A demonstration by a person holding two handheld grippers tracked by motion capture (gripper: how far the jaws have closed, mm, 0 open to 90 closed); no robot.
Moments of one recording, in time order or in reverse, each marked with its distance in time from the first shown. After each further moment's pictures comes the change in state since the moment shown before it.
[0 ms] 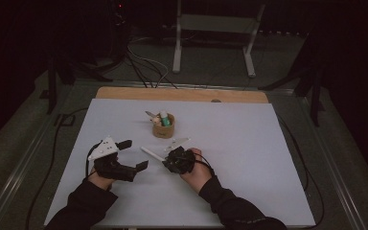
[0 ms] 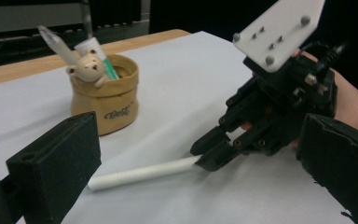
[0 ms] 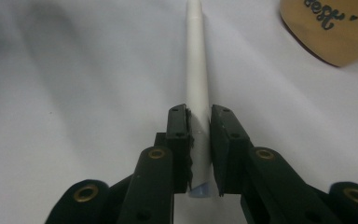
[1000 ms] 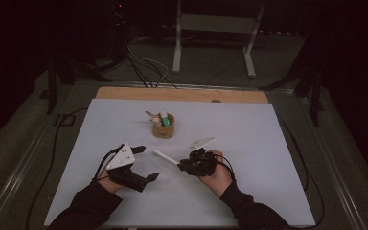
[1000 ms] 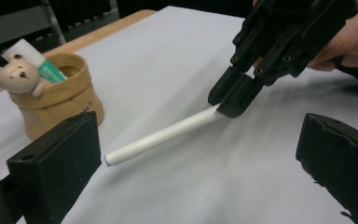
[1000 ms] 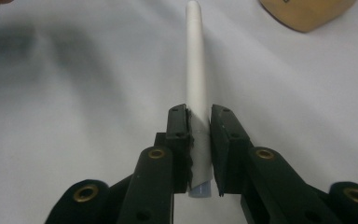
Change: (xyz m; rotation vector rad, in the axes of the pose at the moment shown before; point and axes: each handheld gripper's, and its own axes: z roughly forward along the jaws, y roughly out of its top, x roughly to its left) left arm -0.023 -0.005 0.024 0.084 -0.087 0.202; right arm -0.021 -0.029 -0.053 -0.029 0.088 0.068
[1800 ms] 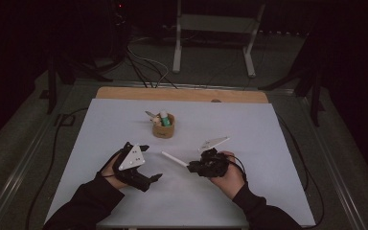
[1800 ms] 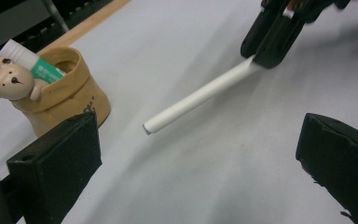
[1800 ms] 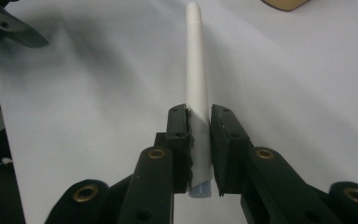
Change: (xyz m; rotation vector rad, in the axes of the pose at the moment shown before) left arm -0.005 0.009 0.014 0.134 0.042 0.150; right arm -0.010 -0.013 -0.028 0.010 0.032 0.044
